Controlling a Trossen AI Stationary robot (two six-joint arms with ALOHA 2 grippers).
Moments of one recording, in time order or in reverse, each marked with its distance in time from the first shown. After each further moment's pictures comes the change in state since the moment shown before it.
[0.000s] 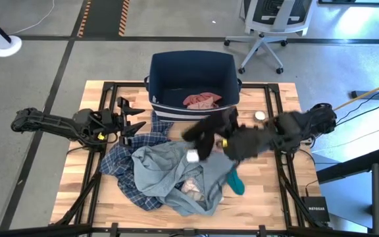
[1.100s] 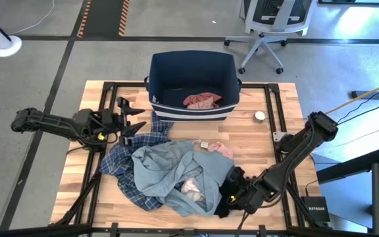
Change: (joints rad) left arm 0.000 0.000 0.000 -0.002 0.000 0.001; right arm 0.381 0.000 -0.888 0.437 -0.350 0.381
